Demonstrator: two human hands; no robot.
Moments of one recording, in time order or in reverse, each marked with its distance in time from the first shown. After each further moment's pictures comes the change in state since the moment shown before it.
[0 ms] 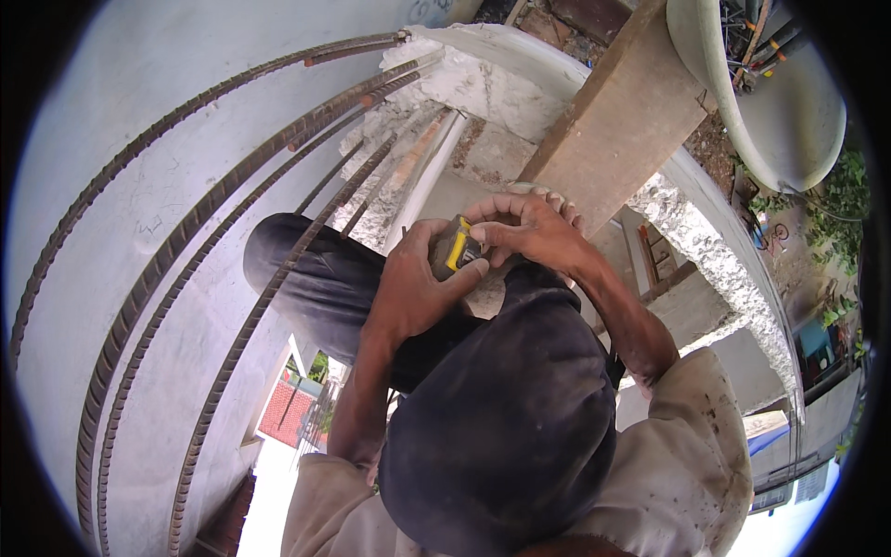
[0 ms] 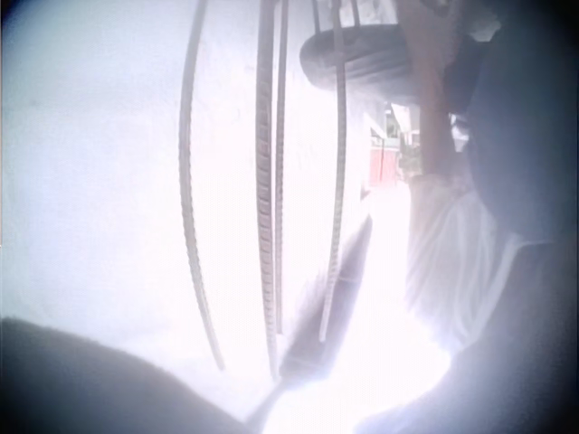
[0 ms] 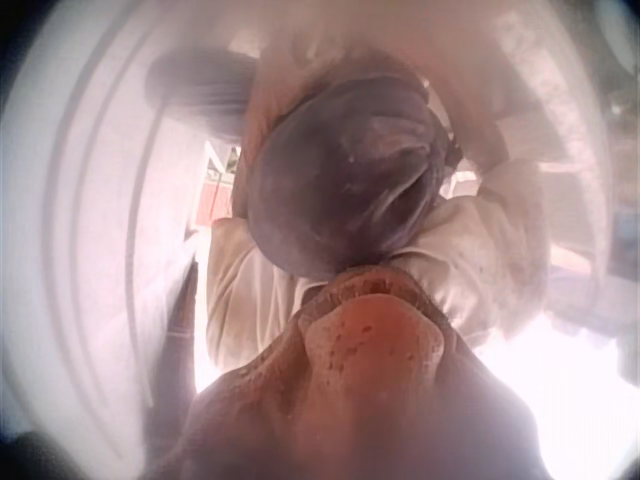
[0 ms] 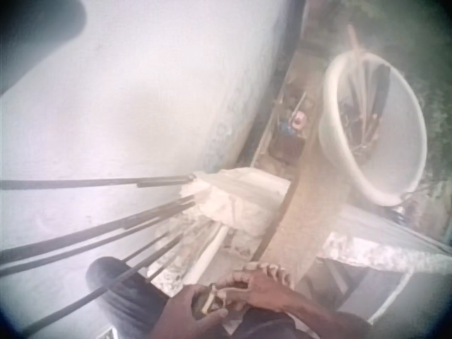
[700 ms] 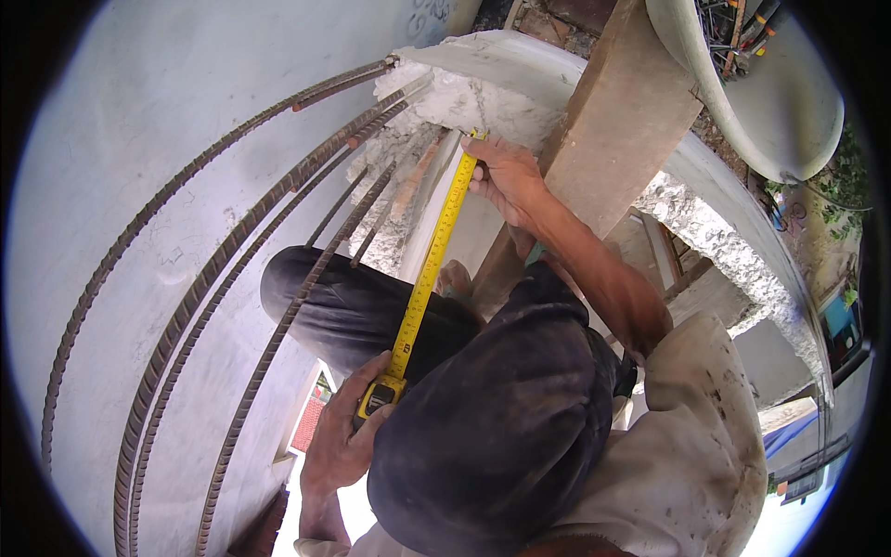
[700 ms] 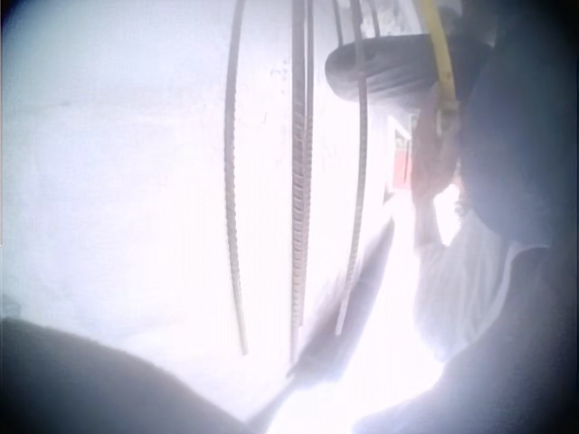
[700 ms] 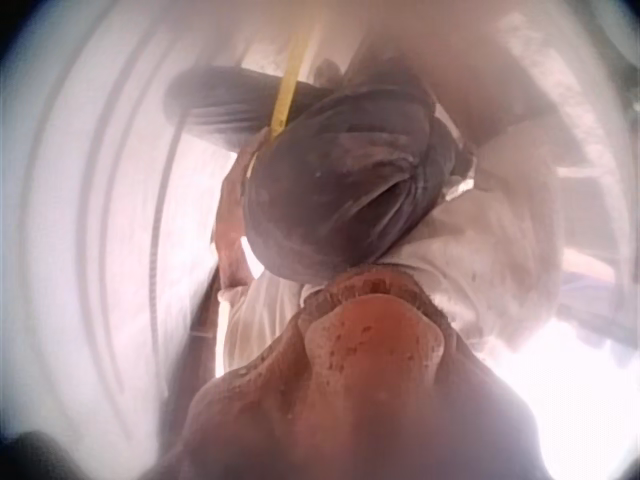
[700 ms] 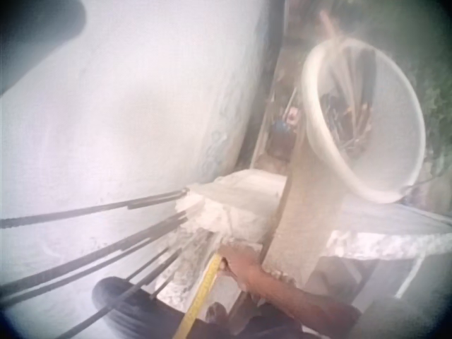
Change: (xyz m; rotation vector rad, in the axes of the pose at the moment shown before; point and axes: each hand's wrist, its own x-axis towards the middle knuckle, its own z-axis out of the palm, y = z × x) left_hand -0.136 0.022 -0.072 0.084 -0.097 -0.227; right_hand 0.101 -0.008 -0.010 0.775 0.361 -0.068
